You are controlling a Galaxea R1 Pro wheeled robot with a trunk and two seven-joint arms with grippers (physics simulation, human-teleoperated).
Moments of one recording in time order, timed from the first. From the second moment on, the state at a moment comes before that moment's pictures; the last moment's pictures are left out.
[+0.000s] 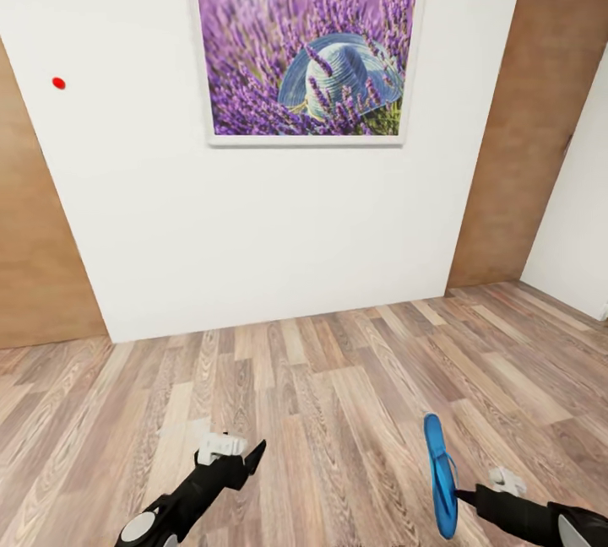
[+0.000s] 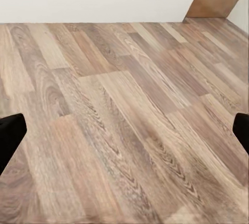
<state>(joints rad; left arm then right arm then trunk) -0.03 0.02 -0.14 -1.35 0.21 0.20 -0.25 -0.48 -0.40 0.04 -0.27 -0.42 0.35 0.81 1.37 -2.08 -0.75</state>
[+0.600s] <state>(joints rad) -0.04 0.12 0.22 -1.07 0.22 0.19 -0.75 -0.48 -0.40 0.04 -0.12 -0.42 0.16 0.82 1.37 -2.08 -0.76</state>
